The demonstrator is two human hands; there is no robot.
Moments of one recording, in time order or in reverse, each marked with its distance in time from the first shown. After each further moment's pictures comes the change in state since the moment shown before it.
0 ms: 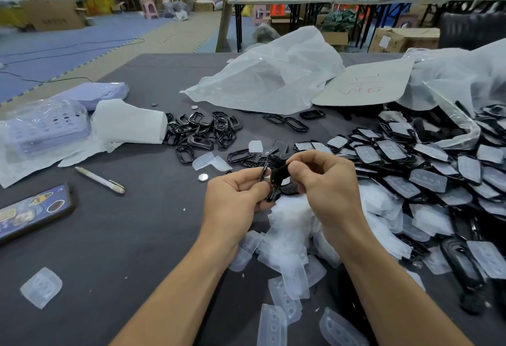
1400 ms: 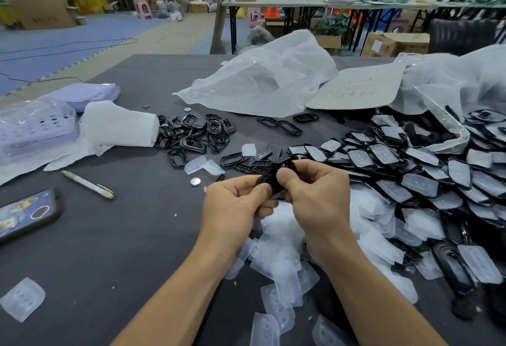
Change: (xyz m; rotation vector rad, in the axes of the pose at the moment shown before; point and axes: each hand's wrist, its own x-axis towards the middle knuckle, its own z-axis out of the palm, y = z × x) left_hand 0.000 -0.005 0.004 0.046 -0.059 0.095; right_hand -0.010 0.000 0.012 0.036 0.119 0.065
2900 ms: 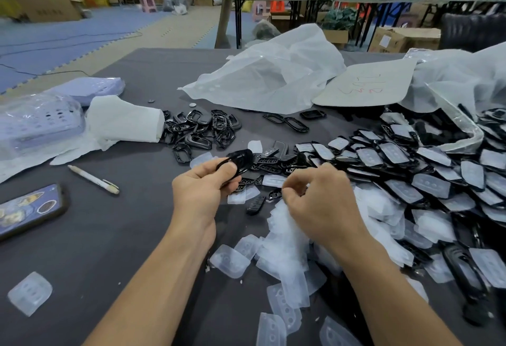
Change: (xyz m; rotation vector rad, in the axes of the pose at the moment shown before) left_hand 0.033 0.003 -0.038 -0.279 0.345 -0.118; right_hand 0.006 -0.002 -0.012 -0.810 -0.211 -0.314
